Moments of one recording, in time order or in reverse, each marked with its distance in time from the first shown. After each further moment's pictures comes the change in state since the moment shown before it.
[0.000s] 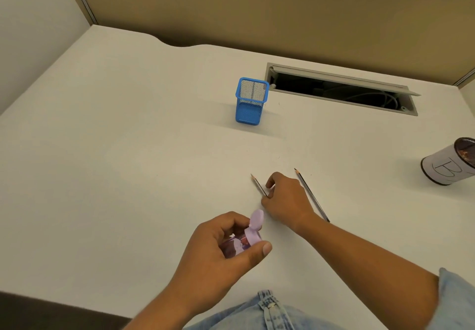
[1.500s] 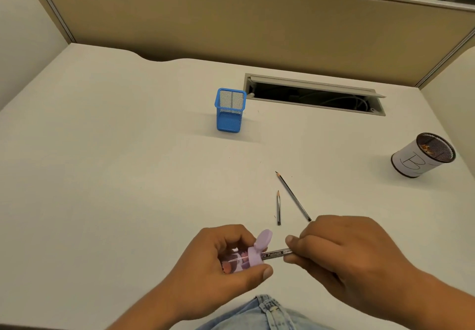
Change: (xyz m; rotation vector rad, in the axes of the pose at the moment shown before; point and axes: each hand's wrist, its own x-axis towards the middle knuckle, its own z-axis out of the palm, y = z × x) left_hand -0.003 0.020 0.001 0.108 -0.287 0.149; right_hand -0.155 -0.001 -0.131 -0.378 0.229 -0.931
